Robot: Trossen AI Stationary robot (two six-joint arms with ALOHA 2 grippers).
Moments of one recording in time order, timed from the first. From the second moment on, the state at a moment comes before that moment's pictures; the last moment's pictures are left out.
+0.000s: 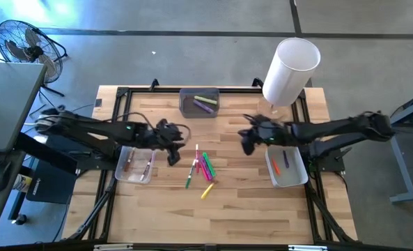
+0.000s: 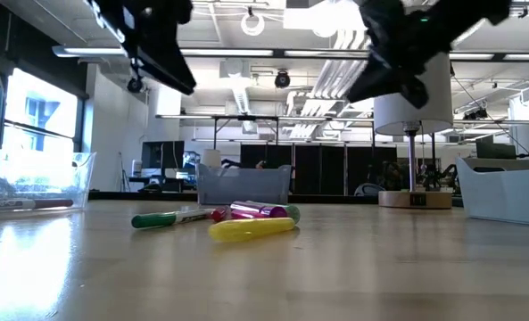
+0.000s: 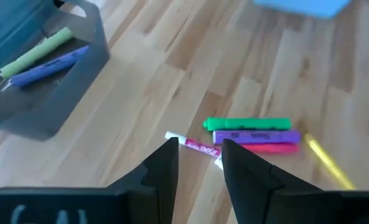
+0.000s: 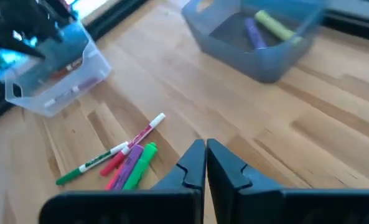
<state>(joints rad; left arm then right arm) -0.11 1.18 0.90 -0.47 -0.33 -0.39 0.01 1.13 0.71 -0.19 0.36 0.70</state>
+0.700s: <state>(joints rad) -0.12 1.81 1.47 -0.84 -0.35 -0.98 -0.02 0.61 0.44 -0.28 0.17 0.47</state>
